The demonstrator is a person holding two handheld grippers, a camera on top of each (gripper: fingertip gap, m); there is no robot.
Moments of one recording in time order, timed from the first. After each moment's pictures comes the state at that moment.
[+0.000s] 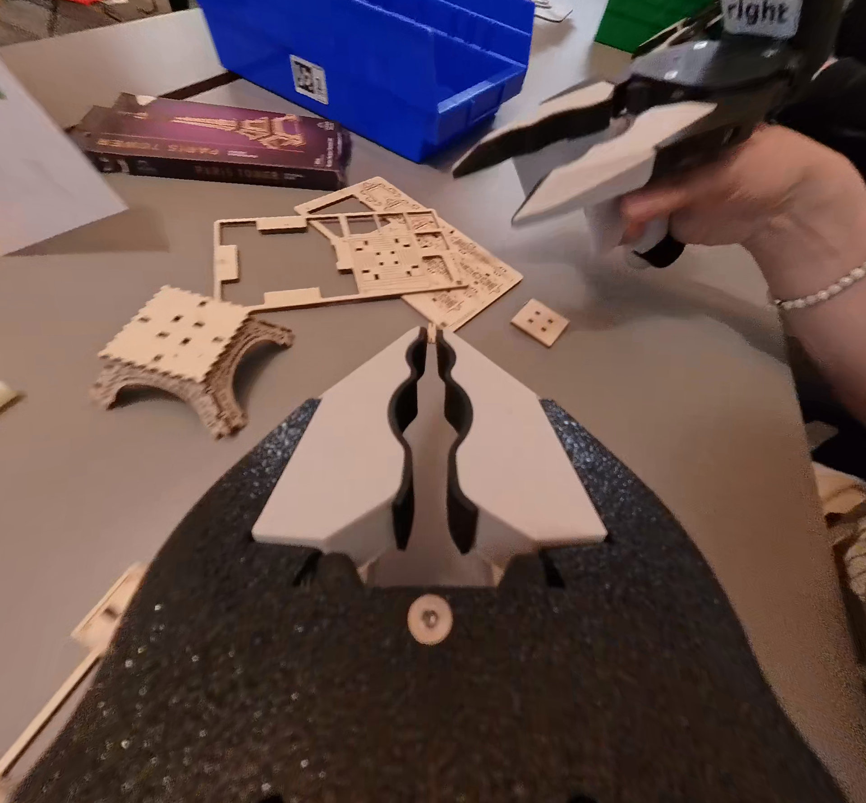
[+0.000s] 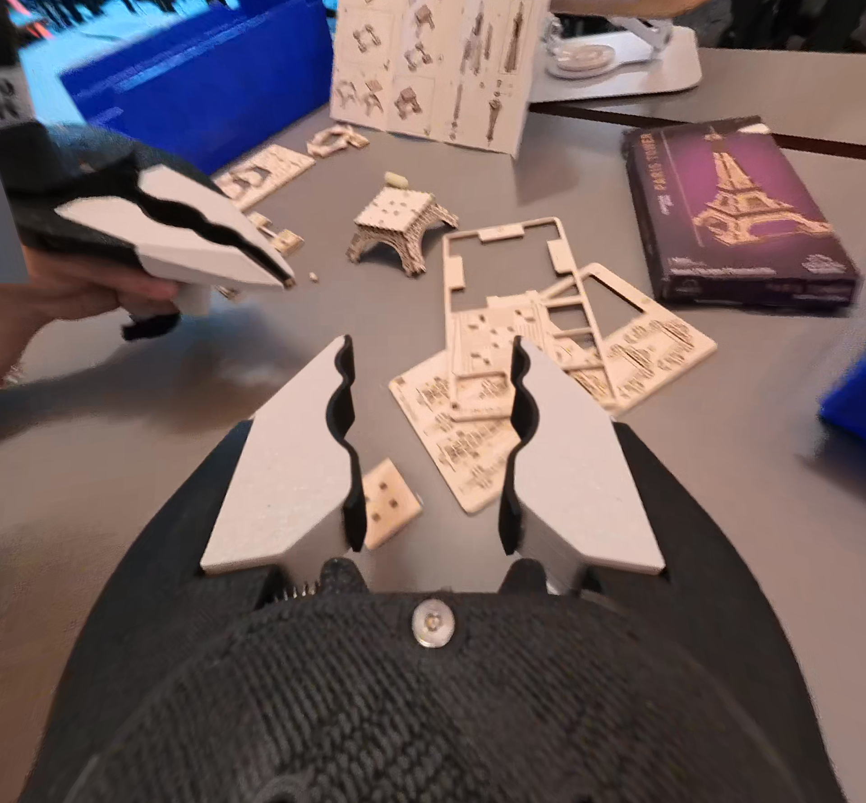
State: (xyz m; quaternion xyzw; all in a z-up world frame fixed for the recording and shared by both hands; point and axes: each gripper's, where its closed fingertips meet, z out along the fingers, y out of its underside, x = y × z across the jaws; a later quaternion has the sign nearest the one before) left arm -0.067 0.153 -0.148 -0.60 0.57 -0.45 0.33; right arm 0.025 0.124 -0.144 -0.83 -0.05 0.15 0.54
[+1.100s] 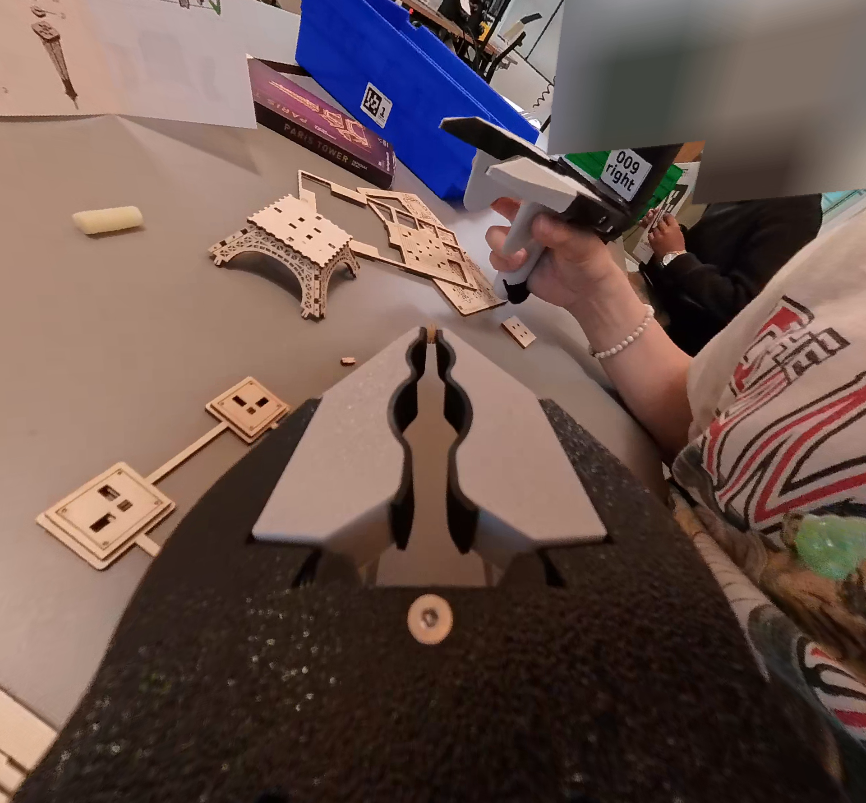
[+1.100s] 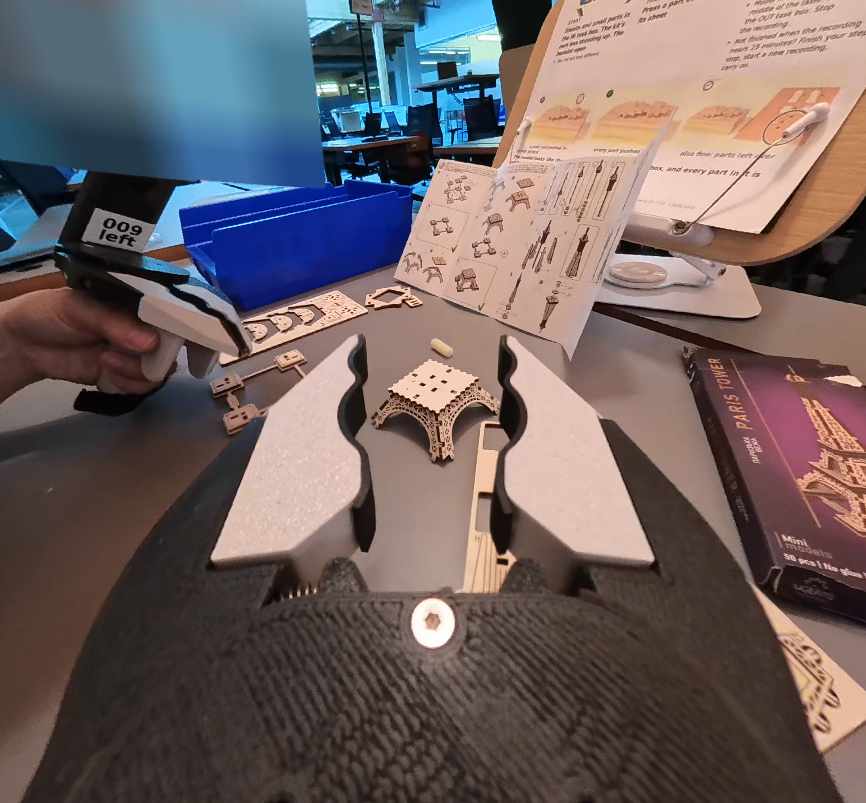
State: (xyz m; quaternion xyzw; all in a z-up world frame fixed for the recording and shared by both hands) left arm -0.144 0.205 -0.140 -0.65 0.43 -0.57 0.25; right arm -0.015 0.208 -0.102 -0.71 -0.12 0.18 0.67
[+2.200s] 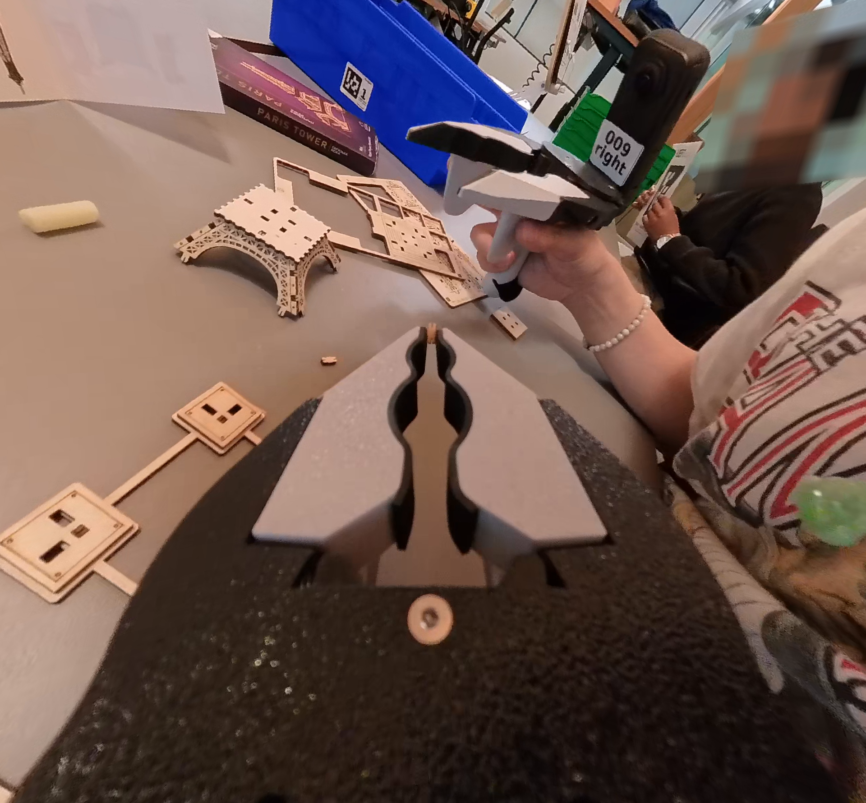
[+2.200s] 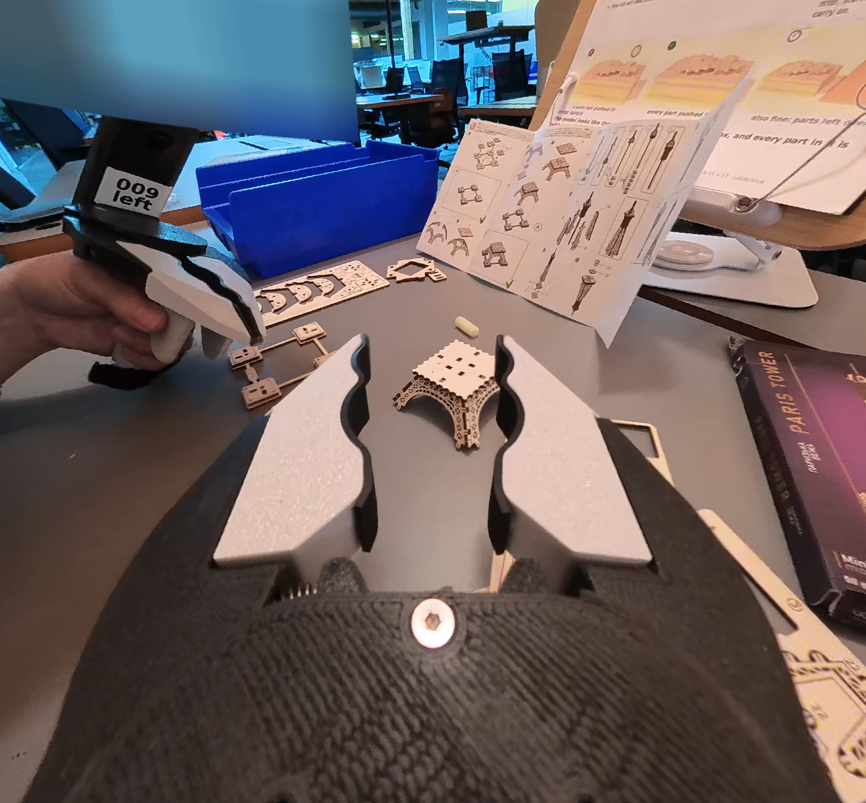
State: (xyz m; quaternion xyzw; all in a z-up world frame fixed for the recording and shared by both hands) left arm -0.137 0.194 -0.142 -0.64 0.45 -0.57 0.24; right arm -0.034 0.209 -0.114 -0.73 -0.15 0.18 0.64
